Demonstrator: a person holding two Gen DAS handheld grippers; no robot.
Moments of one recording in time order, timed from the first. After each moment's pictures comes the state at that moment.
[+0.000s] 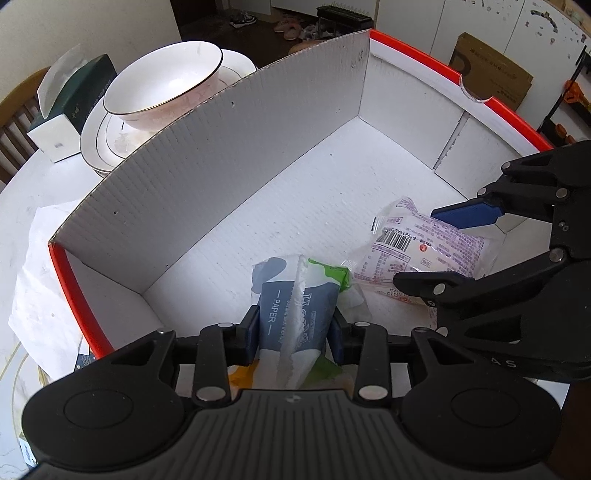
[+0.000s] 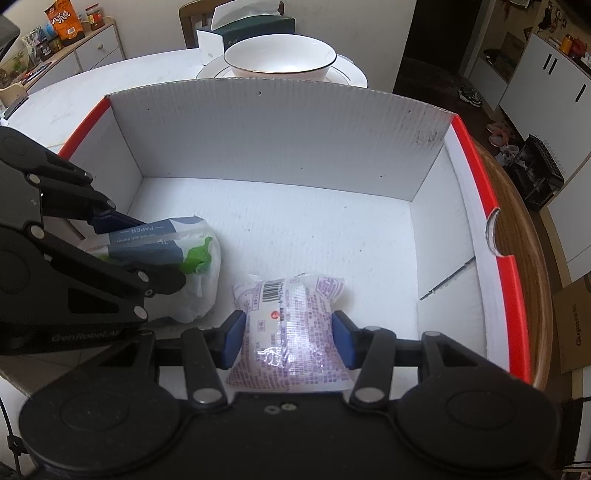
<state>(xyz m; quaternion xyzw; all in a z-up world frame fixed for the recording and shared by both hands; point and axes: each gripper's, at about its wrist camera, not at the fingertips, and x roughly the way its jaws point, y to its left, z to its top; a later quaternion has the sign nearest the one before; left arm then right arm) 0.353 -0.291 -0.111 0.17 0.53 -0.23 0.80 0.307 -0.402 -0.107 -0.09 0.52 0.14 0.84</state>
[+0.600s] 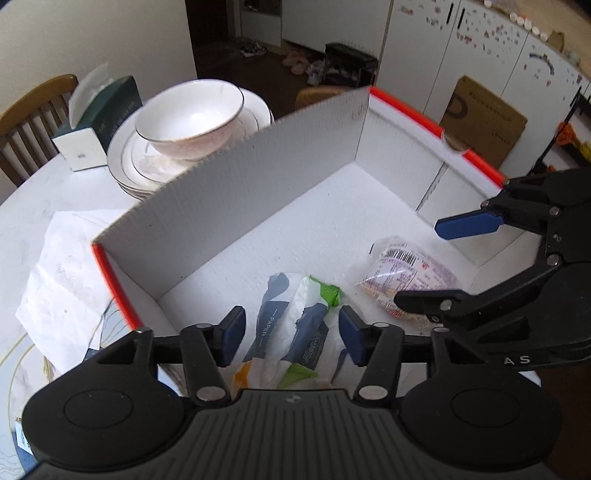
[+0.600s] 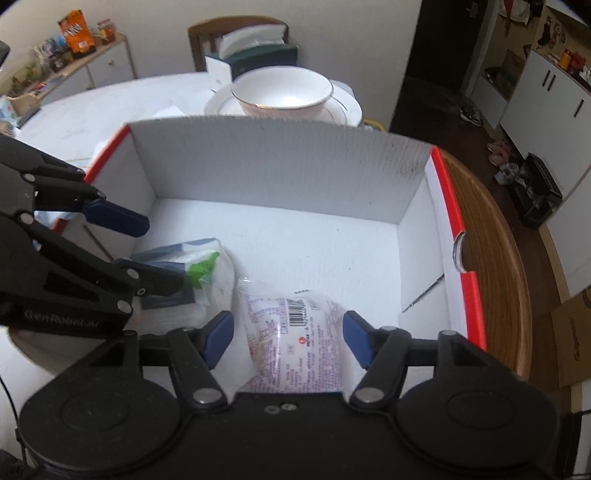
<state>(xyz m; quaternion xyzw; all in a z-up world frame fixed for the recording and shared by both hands) 0.337 -0.271 -0.074 0.12 0.49 -0.23 0.83 0.293 -0.416 -0.070 -0.09 0.48 0.17 0.85</state>
